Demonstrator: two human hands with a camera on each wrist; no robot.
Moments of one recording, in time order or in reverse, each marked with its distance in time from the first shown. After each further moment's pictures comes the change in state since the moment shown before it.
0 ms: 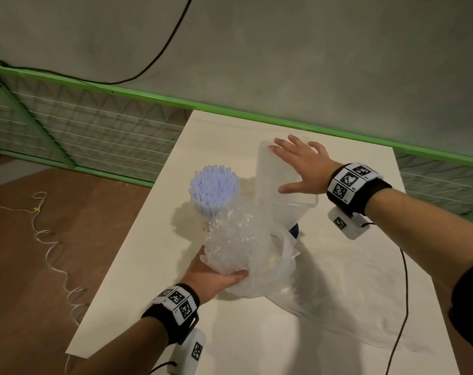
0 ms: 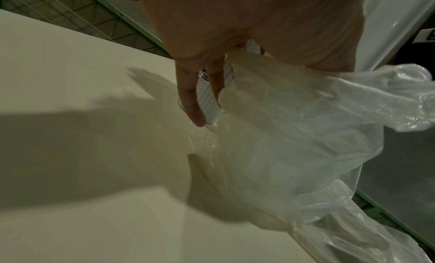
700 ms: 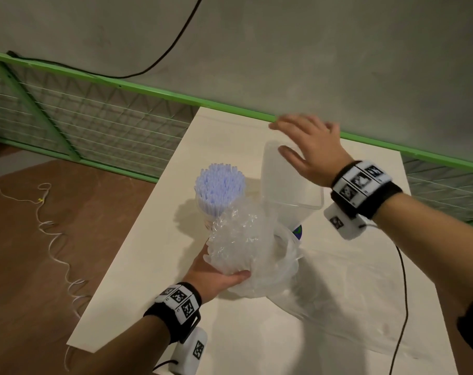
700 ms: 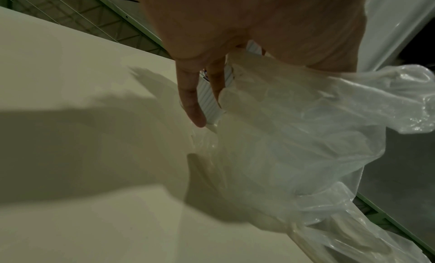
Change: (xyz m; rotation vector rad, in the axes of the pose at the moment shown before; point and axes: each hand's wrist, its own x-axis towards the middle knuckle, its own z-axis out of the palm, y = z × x) left_hand -0.004 0.005 0.000 0.026 -0.013 0.041; right_hand -0.007 -0.029 -0.043 0.127 0.456 -0.058
